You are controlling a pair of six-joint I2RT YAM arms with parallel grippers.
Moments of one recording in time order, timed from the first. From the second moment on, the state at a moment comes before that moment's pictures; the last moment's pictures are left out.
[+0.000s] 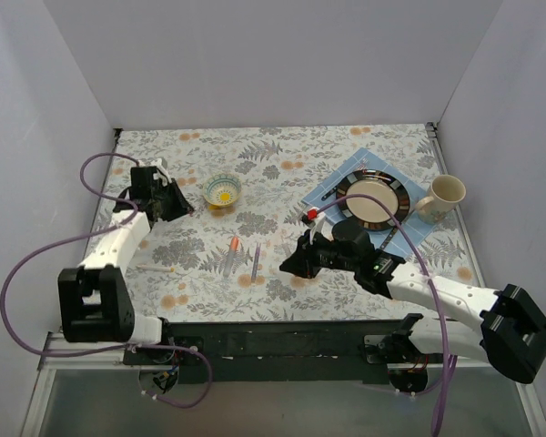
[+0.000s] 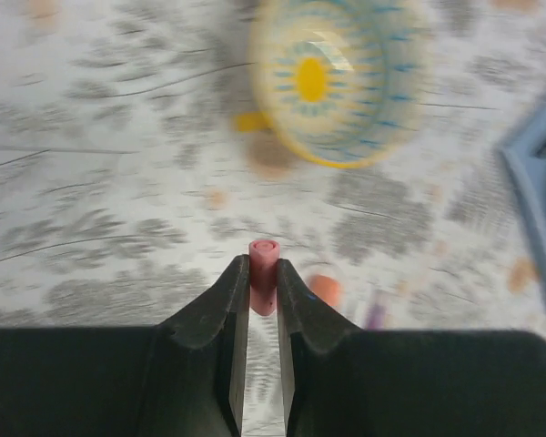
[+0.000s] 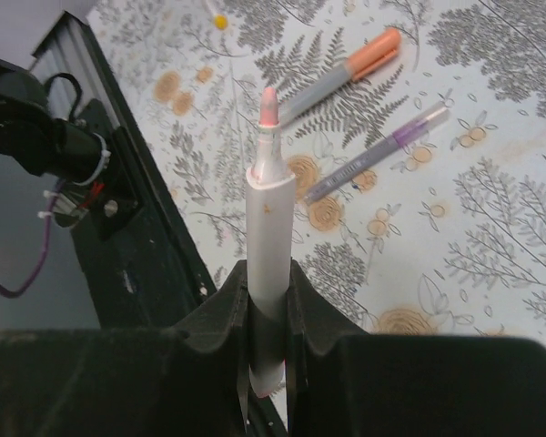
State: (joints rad) left arm 0.05 1.44 0.96 -0.38 0.22 -0.37; right arm 0.86 1.11 0.54 0.17 -0.37 0.38
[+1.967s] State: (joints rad) left arm -0.52 0.97 0.37 0.87 0.47 -0.97; right arm 0.93 1.31 0.52 0.77 -0.49 0.70
